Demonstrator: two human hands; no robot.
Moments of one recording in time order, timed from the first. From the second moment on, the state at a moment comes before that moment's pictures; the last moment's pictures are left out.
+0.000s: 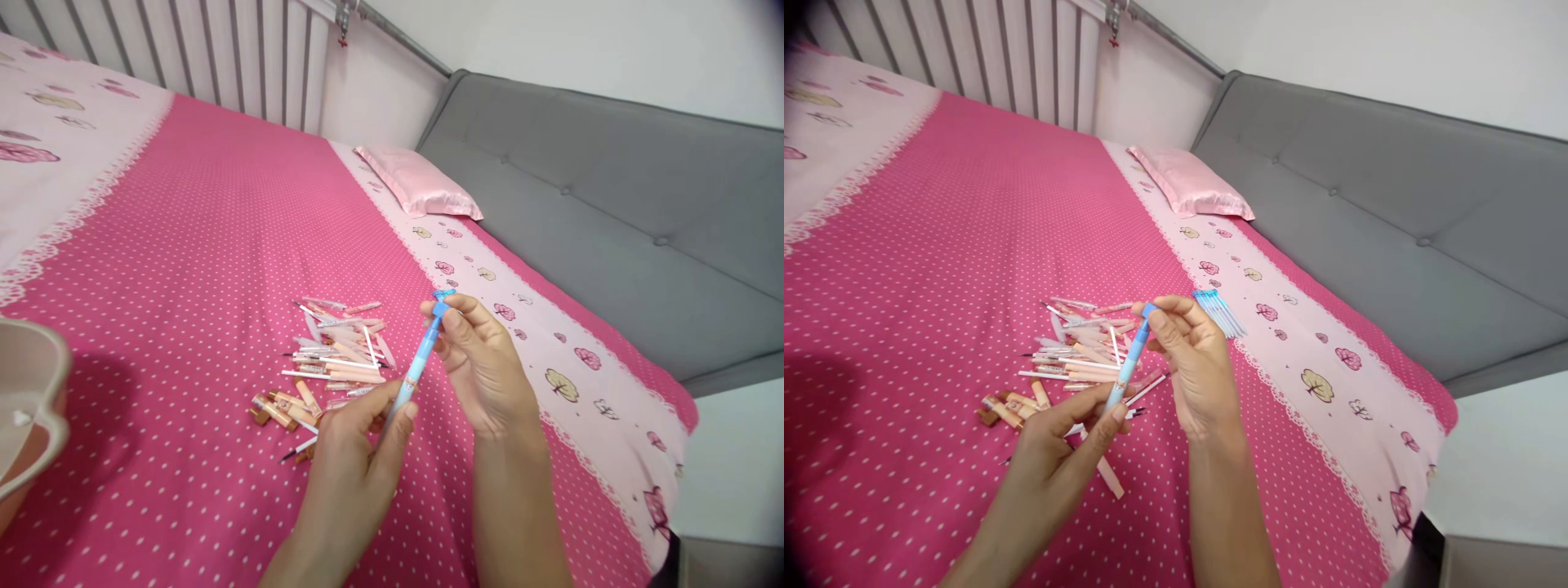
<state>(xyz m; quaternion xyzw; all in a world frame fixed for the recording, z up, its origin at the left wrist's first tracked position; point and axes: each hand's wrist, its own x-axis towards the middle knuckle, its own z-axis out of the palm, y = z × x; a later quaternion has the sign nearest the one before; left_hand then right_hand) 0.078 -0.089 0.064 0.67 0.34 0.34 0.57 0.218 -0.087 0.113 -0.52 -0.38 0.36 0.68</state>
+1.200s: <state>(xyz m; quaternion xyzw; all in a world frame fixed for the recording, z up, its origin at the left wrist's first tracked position) 0.072 -0.080 0.069 0.46 0.44 0.49 0.60 0.205 -0.091 0.109 -0.59 -0.54 0.35 0.49</state>
